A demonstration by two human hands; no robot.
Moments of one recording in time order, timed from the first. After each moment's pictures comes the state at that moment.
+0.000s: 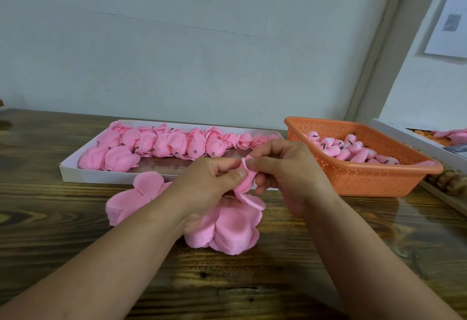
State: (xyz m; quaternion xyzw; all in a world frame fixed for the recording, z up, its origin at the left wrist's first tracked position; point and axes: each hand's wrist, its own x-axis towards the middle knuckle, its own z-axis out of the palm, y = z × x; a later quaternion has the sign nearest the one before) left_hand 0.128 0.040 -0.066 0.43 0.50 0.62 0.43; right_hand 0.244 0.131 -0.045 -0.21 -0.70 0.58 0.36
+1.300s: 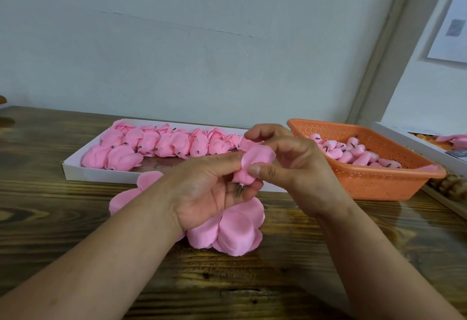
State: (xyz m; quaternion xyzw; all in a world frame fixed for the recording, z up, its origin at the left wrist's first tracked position) left_hand 0.120 0.033 -0.049 0.31 0.36 0.64 0.61; right_hand 0.253 0.135 -0.043 -0.03 -0.79 0.48 0.37
